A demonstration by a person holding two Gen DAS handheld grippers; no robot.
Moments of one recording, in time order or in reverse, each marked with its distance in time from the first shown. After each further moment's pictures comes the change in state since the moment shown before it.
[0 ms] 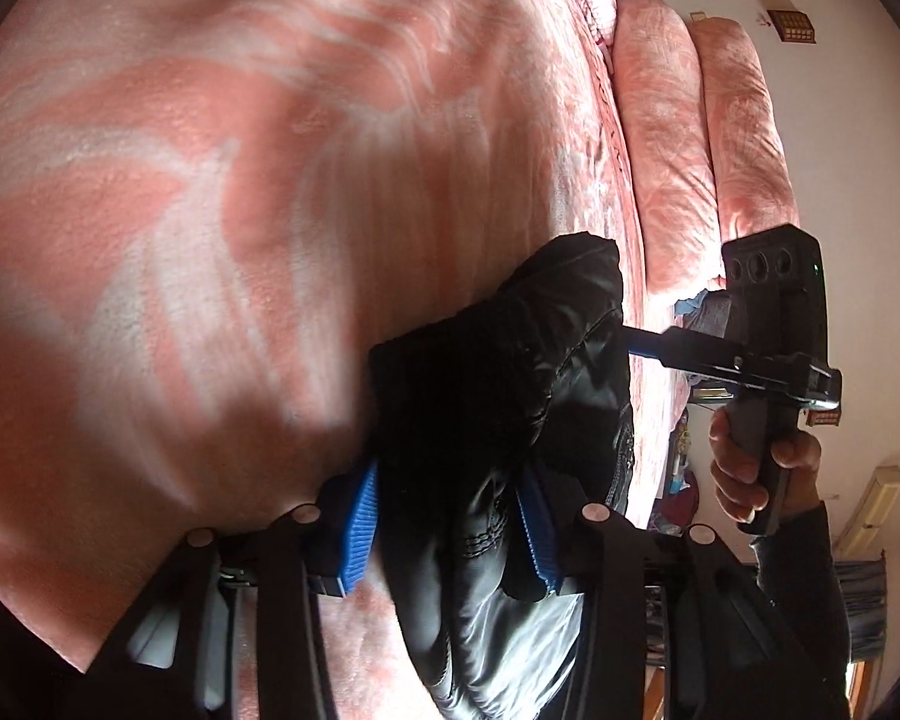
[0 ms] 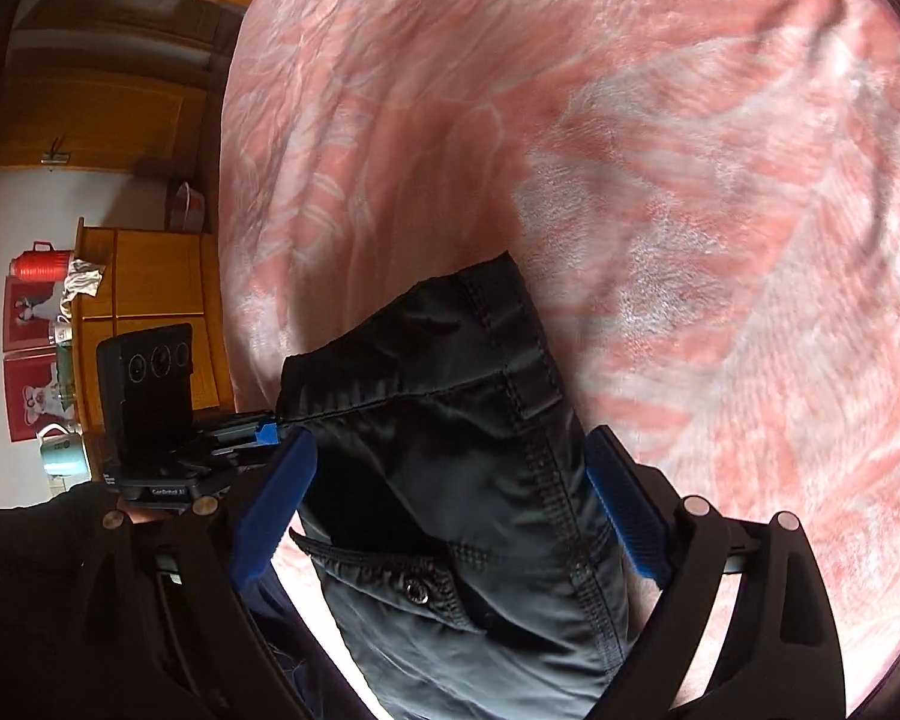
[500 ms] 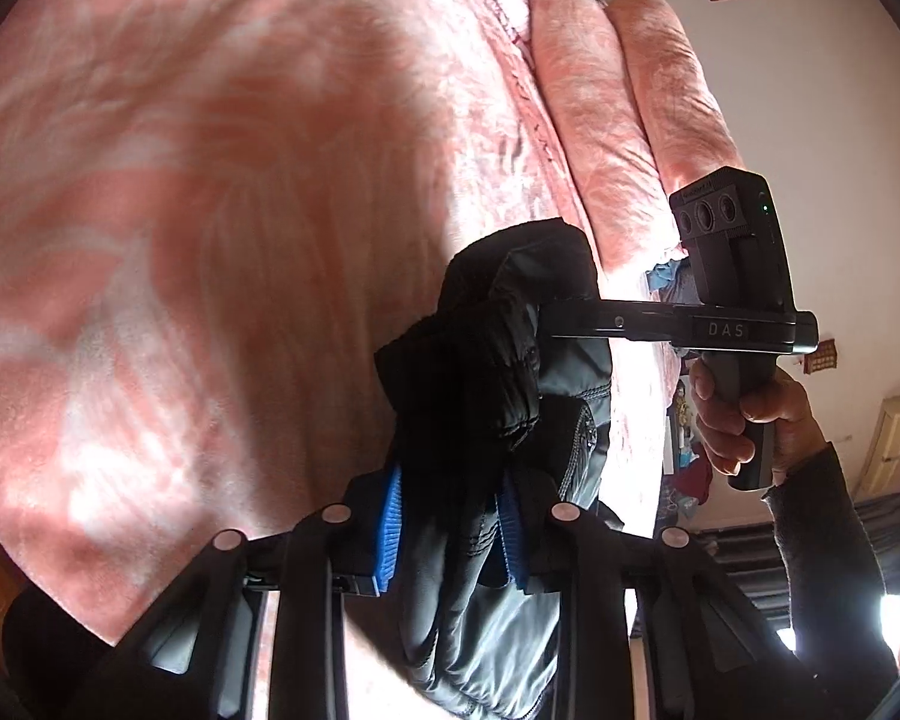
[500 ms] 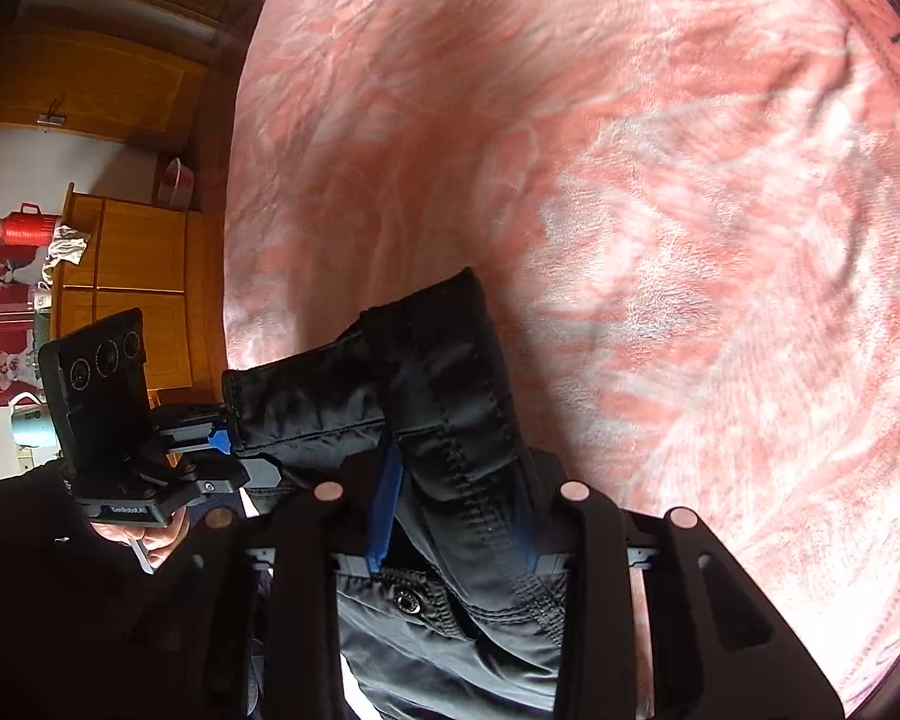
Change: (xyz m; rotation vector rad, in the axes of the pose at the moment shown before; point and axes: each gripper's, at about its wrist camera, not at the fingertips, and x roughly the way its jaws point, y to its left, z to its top) left arm -0.030 -0.050 -0.016 0.183 -0.048 -0.017; right arm -0.036 0.024 -0.025 -0.075 -0.038 -0.086
